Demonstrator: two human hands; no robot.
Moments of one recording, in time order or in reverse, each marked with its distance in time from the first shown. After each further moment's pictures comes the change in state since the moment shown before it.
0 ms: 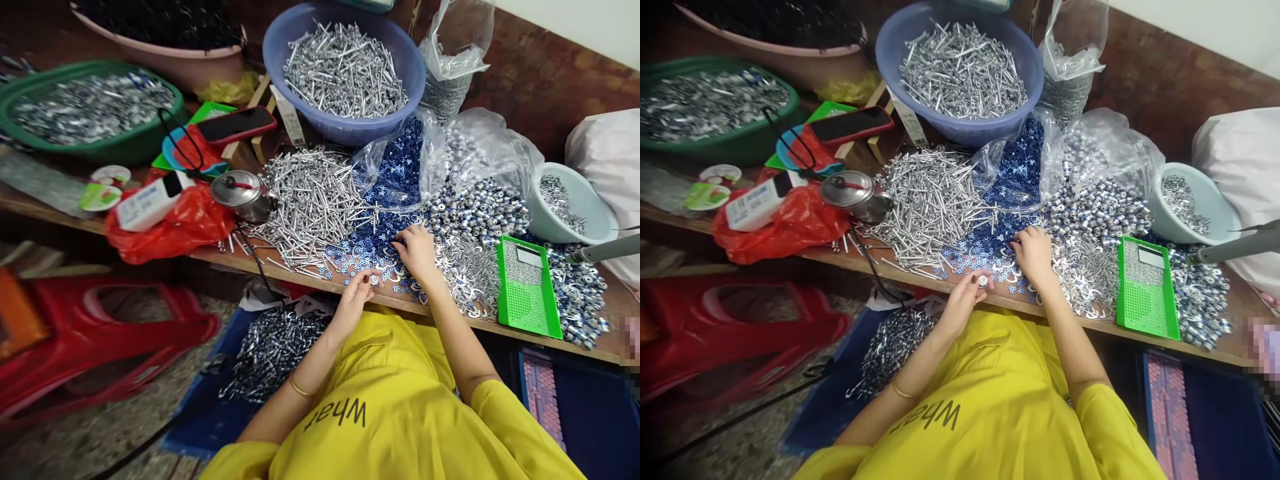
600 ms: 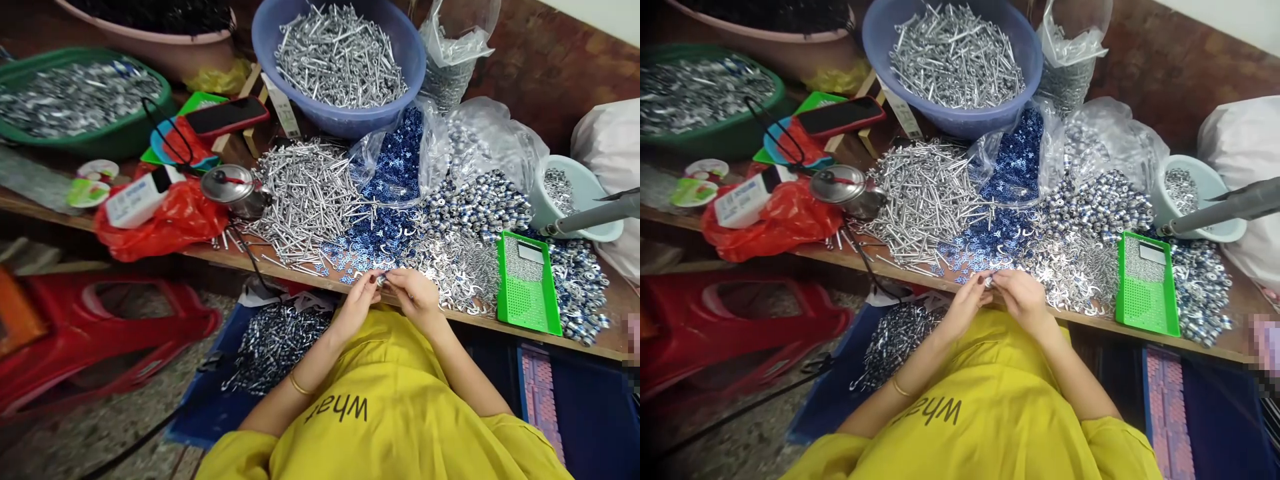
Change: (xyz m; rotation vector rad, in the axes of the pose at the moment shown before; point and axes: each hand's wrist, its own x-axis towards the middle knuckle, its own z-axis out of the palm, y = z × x) left_hand -0.008 -0.001 0.011 0.001 -0.019 -0.156; right_hand -0.091 -0.041 -0.023 0.596 0.293 -0.364
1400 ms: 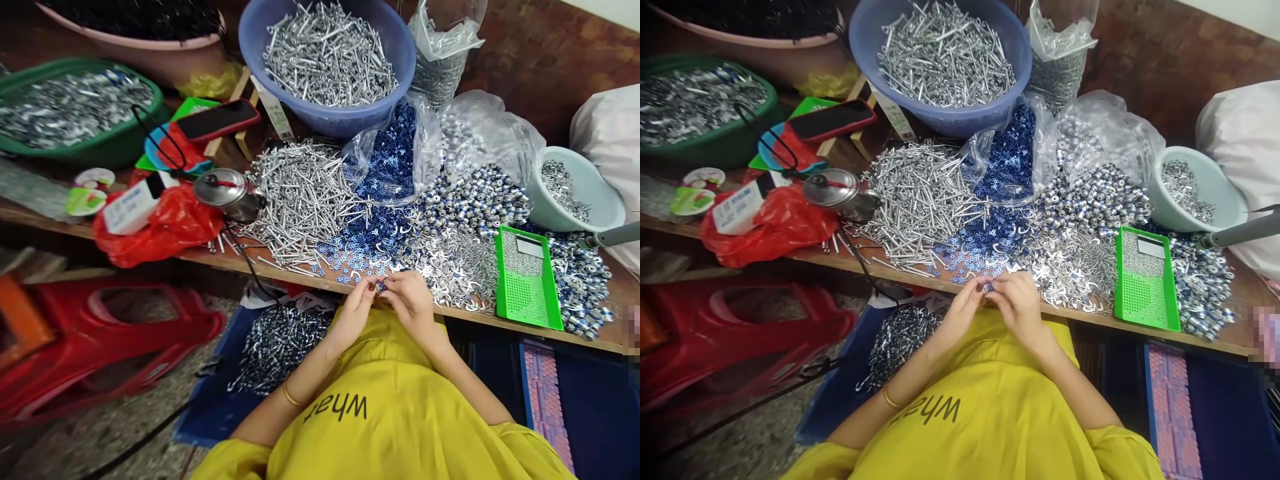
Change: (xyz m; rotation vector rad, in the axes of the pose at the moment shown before) left_hand -0.011 0.004 0.001 0.274 -0.026 0.161; right_hand -0.014 -0.012 0.004 0.002 0.022 0.186
